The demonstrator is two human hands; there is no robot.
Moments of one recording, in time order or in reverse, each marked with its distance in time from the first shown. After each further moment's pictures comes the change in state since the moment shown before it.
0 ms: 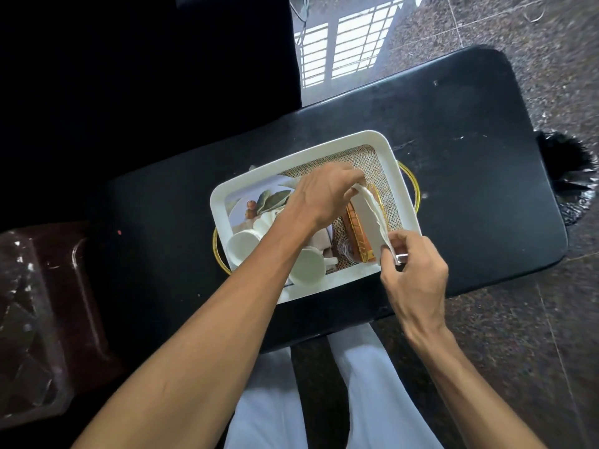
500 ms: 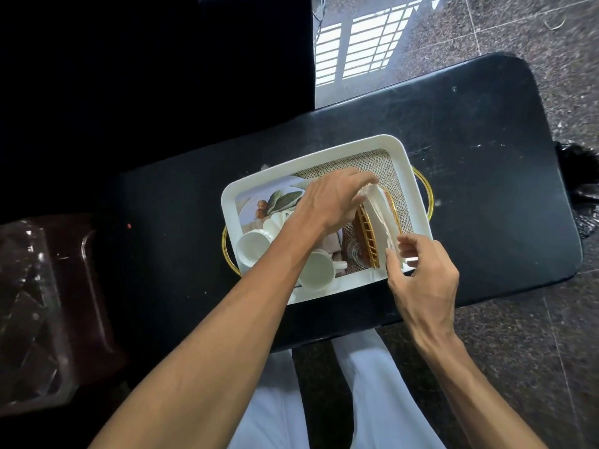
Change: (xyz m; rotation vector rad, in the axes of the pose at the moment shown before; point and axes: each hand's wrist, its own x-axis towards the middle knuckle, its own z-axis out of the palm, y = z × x) left_hand -0.010 -0.003 -0.003 -0.047 -0.043 -0.089; right_hand 0.005 -0.007 0.001 -0.004 -0.037 0.015
